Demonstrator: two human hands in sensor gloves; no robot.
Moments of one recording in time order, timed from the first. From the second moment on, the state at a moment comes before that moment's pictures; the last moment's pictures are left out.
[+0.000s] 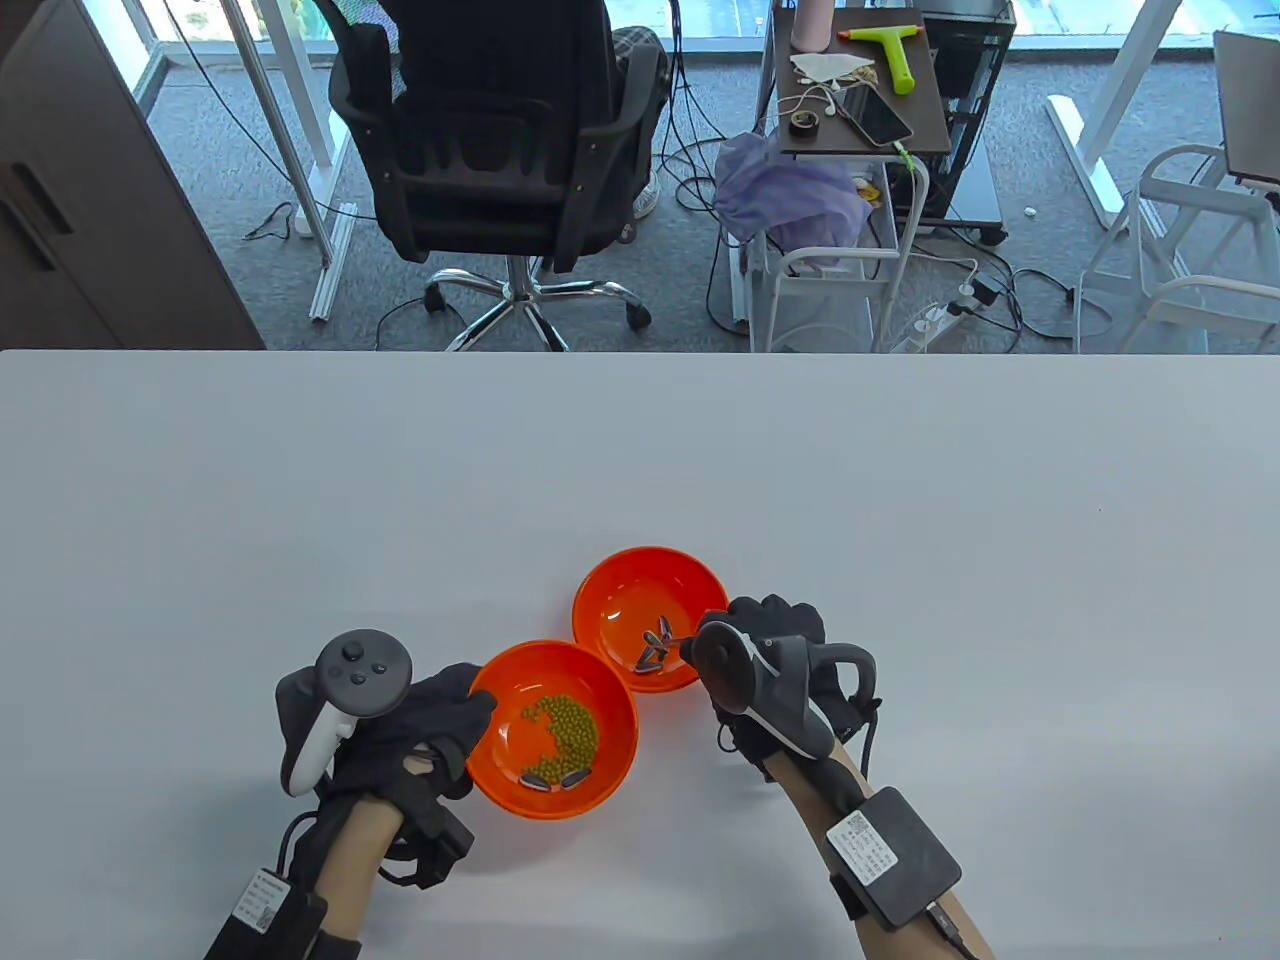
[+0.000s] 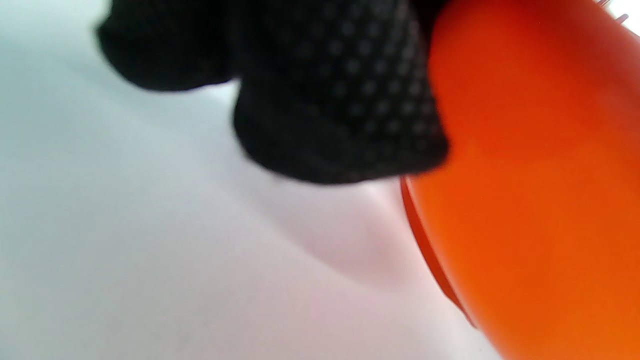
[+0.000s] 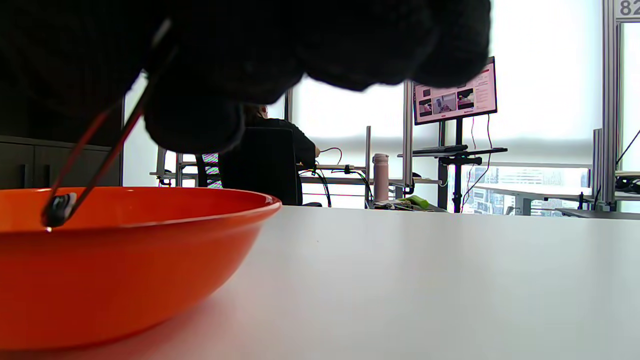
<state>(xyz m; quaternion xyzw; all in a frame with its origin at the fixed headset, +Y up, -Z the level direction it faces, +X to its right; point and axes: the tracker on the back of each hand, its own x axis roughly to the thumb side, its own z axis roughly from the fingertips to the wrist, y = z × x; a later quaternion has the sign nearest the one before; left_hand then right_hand) -0.244 -0.724 -0.248 -0.17 0.03 0.34 0.92 0.078 -0.705 -0.280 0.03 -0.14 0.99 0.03</state>
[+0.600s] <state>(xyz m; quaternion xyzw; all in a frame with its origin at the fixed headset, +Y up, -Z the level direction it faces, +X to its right) -0.244 -0.724 -0.248 -0.17 0.03 0.33 0.93 0.063 -0.672 -0.260 0.08 -0.16 0.98 0.13</state>
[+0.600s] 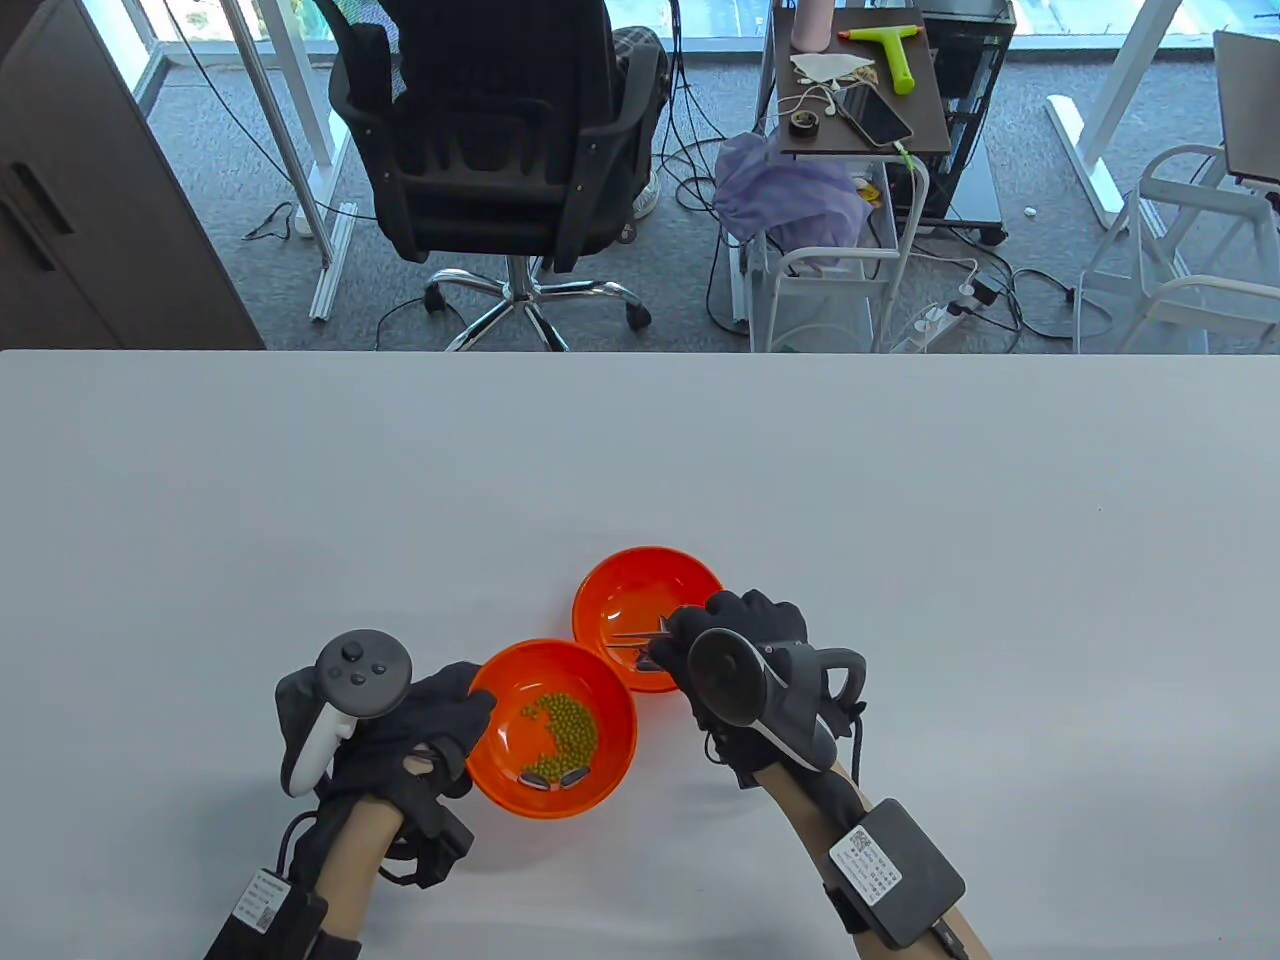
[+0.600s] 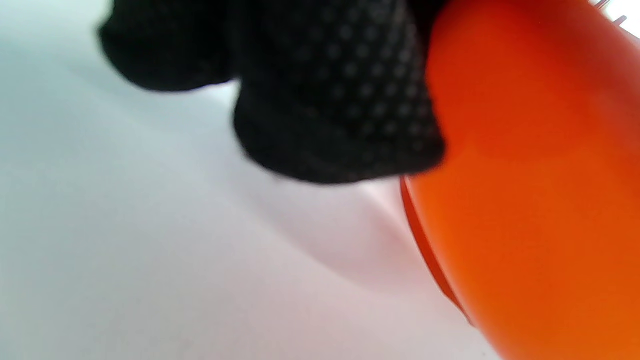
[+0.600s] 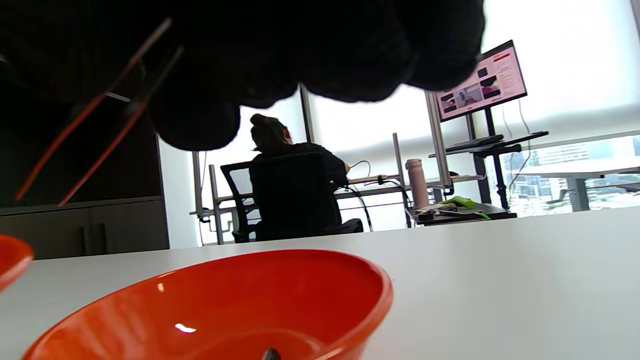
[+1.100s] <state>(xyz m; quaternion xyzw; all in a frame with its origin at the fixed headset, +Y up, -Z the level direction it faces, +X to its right) -0.244 -0.724 -0.248 -0.17 0.03 0.34 0.93 0.000 -0.682 -0.222 0.28 -0.10 0.95 0.07</state>
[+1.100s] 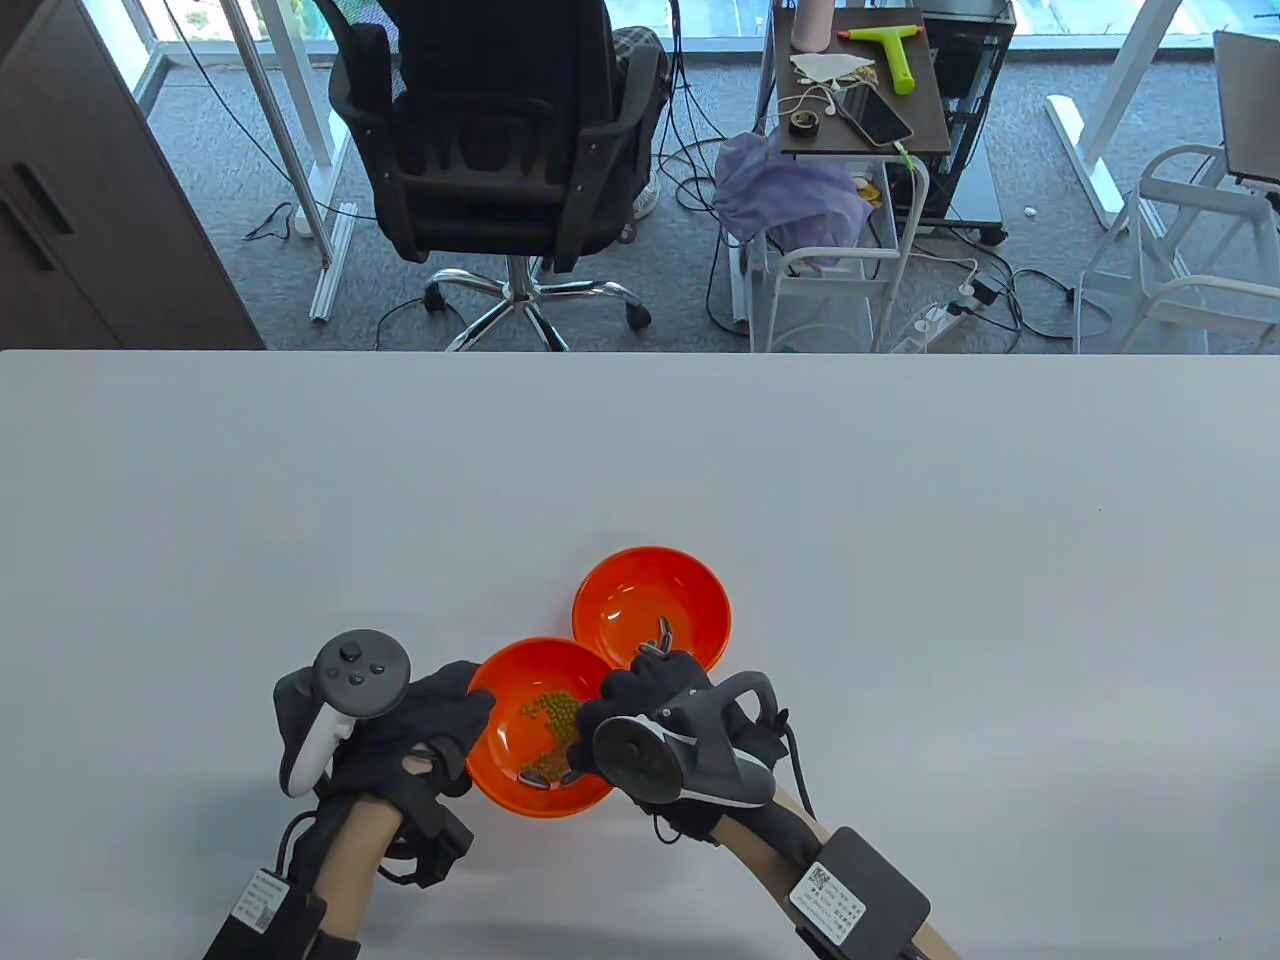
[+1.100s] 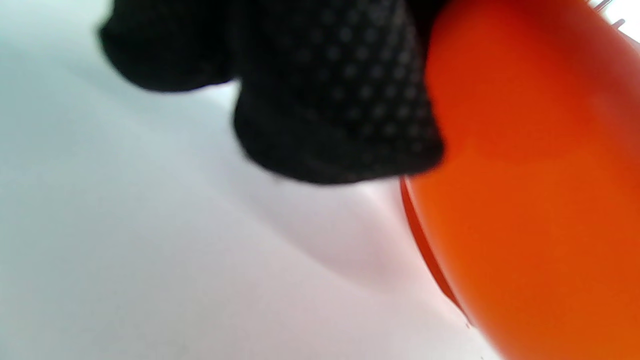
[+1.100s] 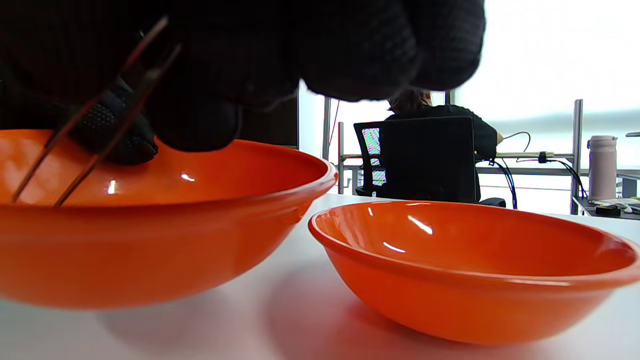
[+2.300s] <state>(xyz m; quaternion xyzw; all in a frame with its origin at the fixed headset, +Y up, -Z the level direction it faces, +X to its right) -0.246 -0.724 -0.249 -0.17 0.03 0.34 0.92 0.060 -0.668 -0.255 0.10 -0.20 0.96 0.14</state>
